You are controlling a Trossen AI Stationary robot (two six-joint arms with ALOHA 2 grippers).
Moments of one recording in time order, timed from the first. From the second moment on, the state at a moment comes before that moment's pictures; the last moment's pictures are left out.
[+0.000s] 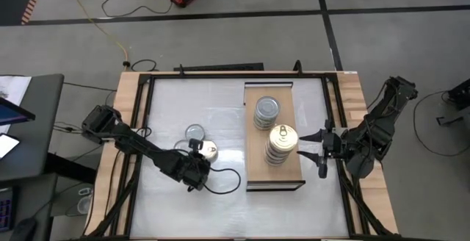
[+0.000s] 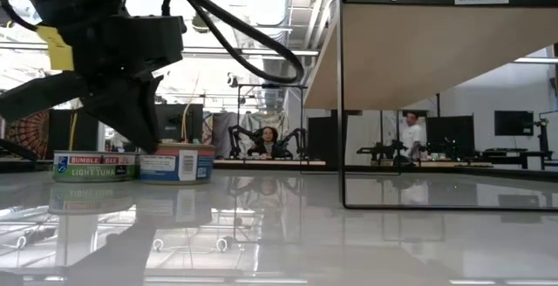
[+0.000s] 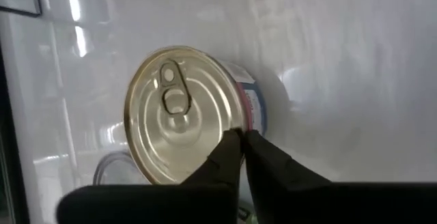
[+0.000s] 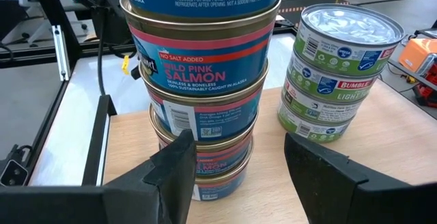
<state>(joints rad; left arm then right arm) -0.48 1.67 0.97 -0.64 -0.56 -0.16 0.87 0.87 0.85 -0.67 1.02 0.64</state>
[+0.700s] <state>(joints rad) -0.53 1.75 0.98 -0.63 -0.47 -0.35 0.87 0.87 0.85 -0.67 1.02 0.64</state>
